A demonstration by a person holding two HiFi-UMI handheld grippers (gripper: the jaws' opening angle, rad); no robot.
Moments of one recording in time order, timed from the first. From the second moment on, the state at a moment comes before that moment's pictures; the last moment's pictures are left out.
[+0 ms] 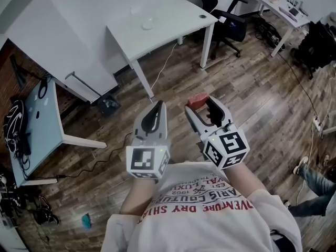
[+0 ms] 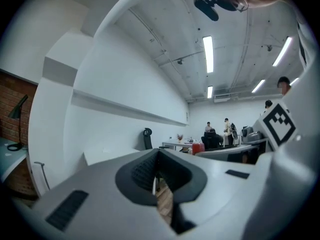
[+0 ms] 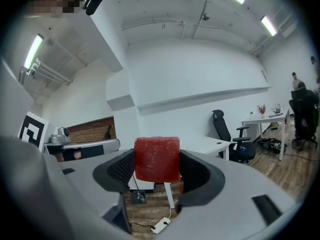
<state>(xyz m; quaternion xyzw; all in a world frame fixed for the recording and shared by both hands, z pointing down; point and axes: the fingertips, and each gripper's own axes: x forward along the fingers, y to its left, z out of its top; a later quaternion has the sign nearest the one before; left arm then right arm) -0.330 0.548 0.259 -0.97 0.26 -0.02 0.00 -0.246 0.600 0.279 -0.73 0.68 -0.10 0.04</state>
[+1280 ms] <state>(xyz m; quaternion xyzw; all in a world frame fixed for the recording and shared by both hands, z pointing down) -0.226 0.364 0.281 -0.97 0.21 -0.04 -0.05 -0.140 0.443 0.283 -0.76 0.64 -0.12 0.01</state>
